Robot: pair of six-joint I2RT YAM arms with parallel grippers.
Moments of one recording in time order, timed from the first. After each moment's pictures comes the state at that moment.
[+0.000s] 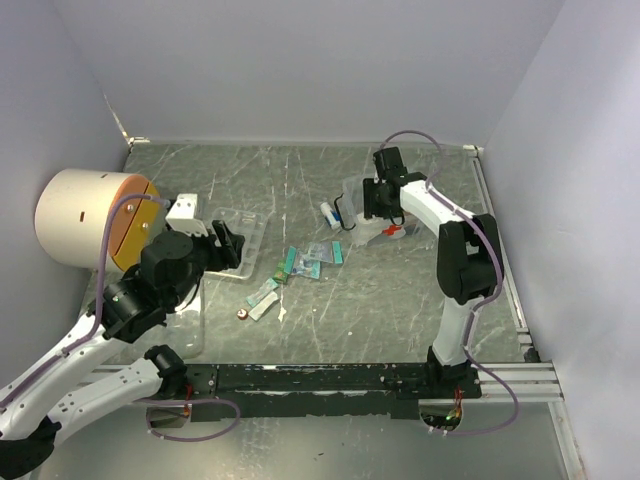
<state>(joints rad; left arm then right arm) -0.78 0.71 0.87 -0.47 -0.47 -0.45 0.28 1.91 1.44 -0.55 0.08 0.20</state>
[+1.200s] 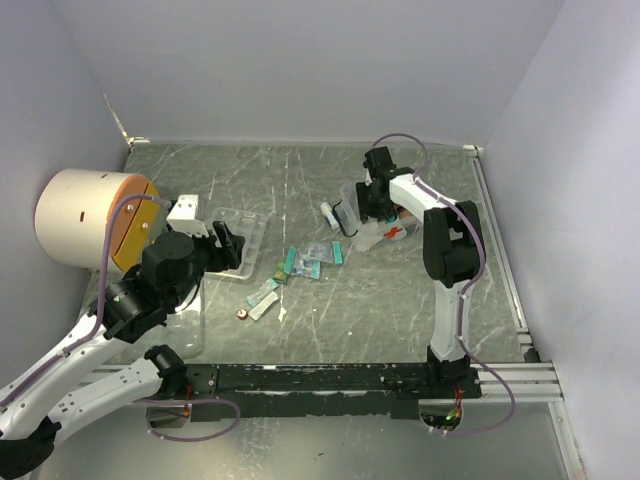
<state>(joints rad) -0.78 0.71 0.86 -0.47 -0.47 -0.45 0.28 2.09 1.61 -0.61 0.05 0.12</state>
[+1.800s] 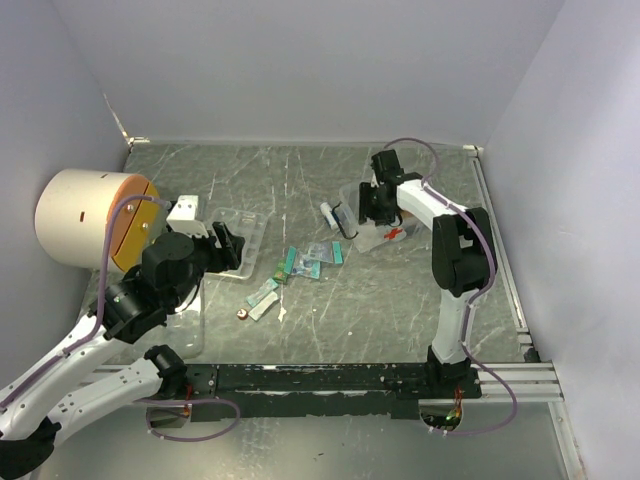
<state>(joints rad) -0.78 0.71 0.85 -0.47 -0.47 -0.45 0.27 2.00 1.46 -0.54 -0.06 0.27</state>
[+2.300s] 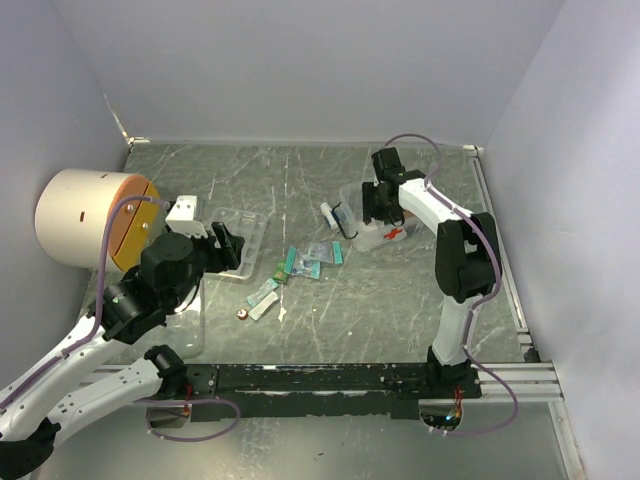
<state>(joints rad) -0.78 0.70 0.85 -0.47 -0.47 -0.45 0.28 1.94 1.48 -0.63 0.06 0.22</state>
